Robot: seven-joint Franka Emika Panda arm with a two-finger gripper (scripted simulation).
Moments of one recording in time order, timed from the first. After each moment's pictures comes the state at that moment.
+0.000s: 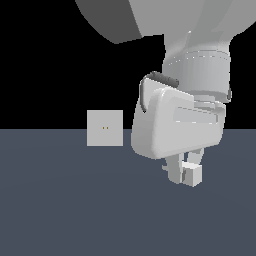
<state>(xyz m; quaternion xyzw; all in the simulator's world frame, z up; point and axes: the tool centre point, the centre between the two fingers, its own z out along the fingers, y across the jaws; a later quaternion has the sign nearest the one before) -0.102 -0.088 0.032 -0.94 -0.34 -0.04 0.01</state>
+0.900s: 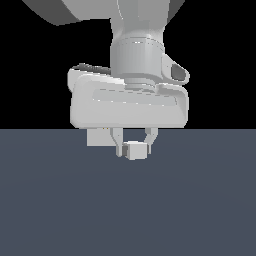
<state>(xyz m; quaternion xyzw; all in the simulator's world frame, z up) -0.078 -0.010 0.063 -0.98 -0.19 -0.04 0.01</state>
